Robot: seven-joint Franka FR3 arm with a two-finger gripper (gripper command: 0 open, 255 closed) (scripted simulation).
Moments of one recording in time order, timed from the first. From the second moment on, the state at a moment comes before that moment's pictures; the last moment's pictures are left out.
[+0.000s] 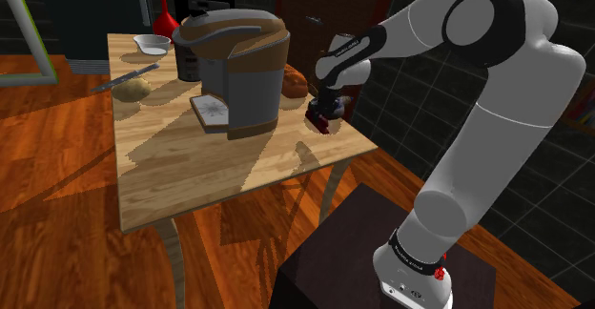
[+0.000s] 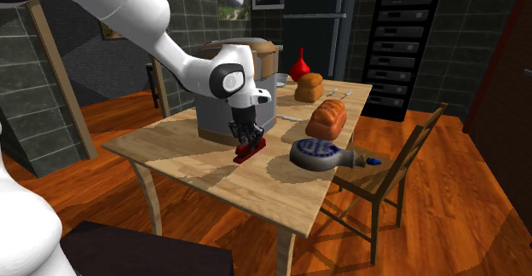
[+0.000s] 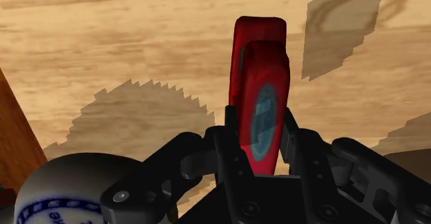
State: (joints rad) arm -0.21 0.09 -0.21 -2.24 0.02 2.42 -0.05
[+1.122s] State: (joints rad) arm -0.21 -0.04 -0.21 -2.14 -0.01 2.20 -0.02
